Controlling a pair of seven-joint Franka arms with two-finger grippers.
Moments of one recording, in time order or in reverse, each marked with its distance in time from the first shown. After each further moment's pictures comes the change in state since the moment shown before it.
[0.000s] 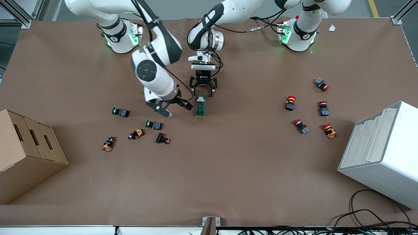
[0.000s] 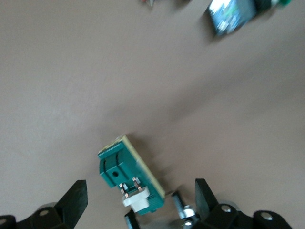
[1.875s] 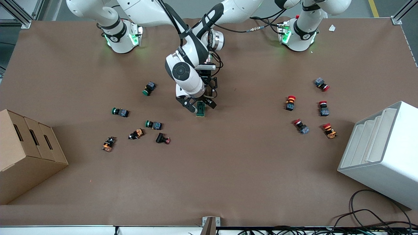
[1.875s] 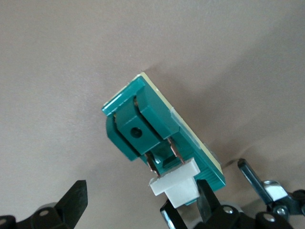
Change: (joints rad) left arm -0.001 0.000 0.000 -0.001 0.000 -0.002 -0.002; right arm 0.167 0.207 -0.014 0.110 0.110 0.133 0.179
